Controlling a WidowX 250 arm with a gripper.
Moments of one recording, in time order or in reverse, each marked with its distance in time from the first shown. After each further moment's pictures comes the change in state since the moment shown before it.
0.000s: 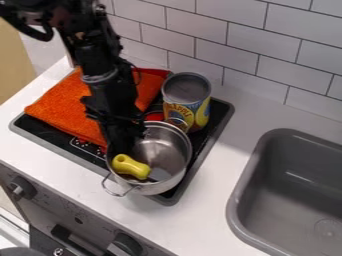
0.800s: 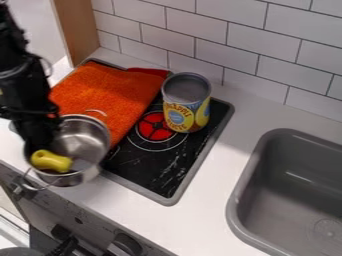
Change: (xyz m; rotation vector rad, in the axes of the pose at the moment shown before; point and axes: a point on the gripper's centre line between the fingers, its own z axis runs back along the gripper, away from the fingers) arm -0.064 0.096 0.022 0.075 -0.004 0.266
